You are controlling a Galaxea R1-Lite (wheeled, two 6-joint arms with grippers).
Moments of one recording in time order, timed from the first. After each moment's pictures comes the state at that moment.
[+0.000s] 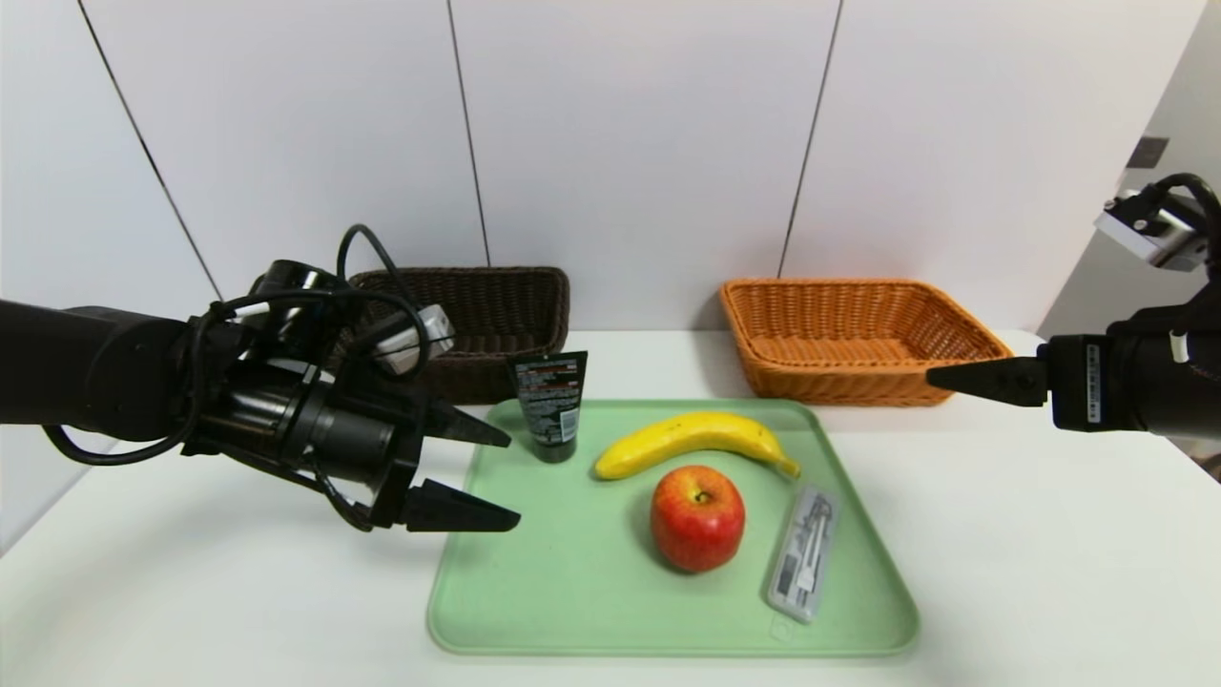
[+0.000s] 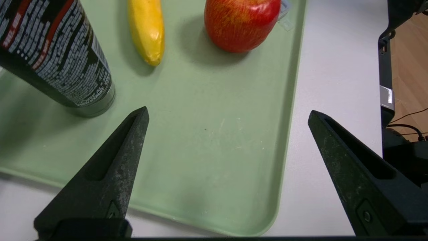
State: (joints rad) left arm -0.25 1.75 -1.06 0.18 -0.95 0.59; right arm 0.21 1.32 -0.99 0.22 0.09 0.12
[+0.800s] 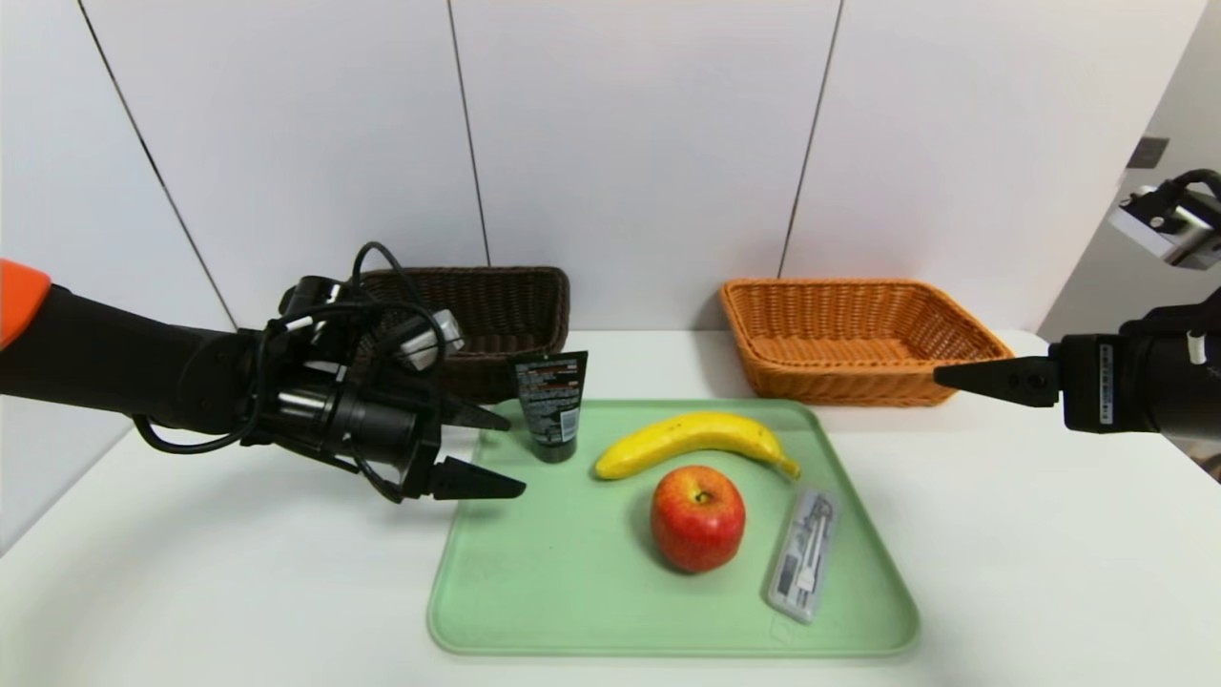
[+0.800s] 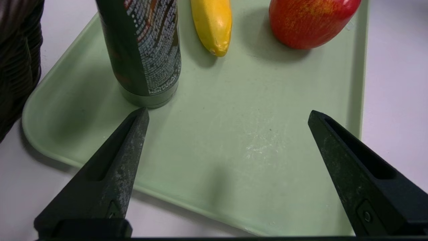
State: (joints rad) left arm -0.20 1.90 -1.10 0.04 -0.94 0.57; right arm 0.21 1.30 -0.99 0.22 0.09 0.12
